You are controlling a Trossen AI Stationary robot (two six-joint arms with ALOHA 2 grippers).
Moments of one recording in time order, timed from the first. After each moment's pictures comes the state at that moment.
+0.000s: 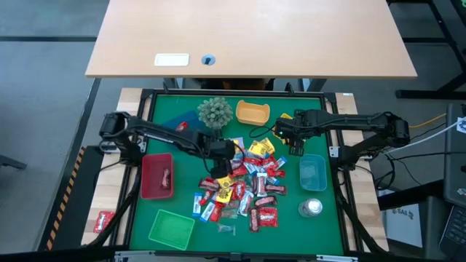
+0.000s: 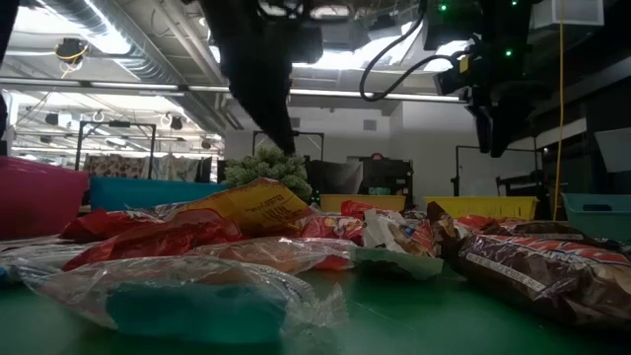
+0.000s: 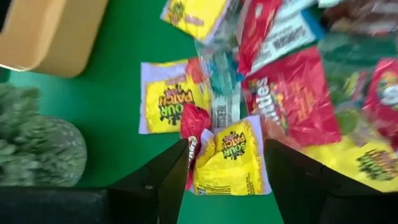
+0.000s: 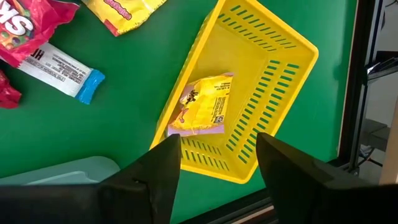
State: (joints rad) left arm -0.07 1.75 1.28 -0.66 -0.30 -0.13; right arm -0.15 1.40 1.10 -1.21 0.30 -0.02
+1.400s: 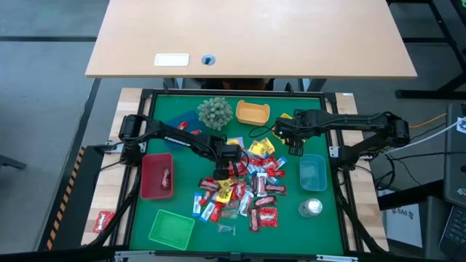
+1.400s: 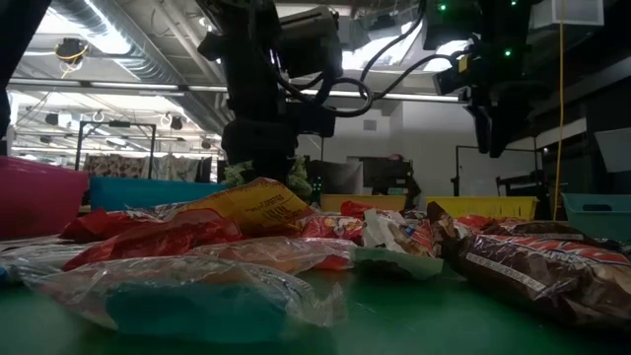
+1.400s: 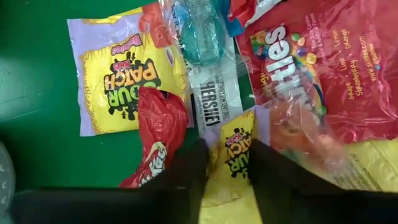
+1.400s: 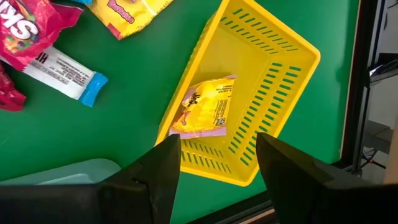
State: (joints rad) left arm -0.03 1.94 1.28 -0.62 -0.22 -0.07; right arm -0.15 1.40 1.10 -1.20 0.29 -0.02
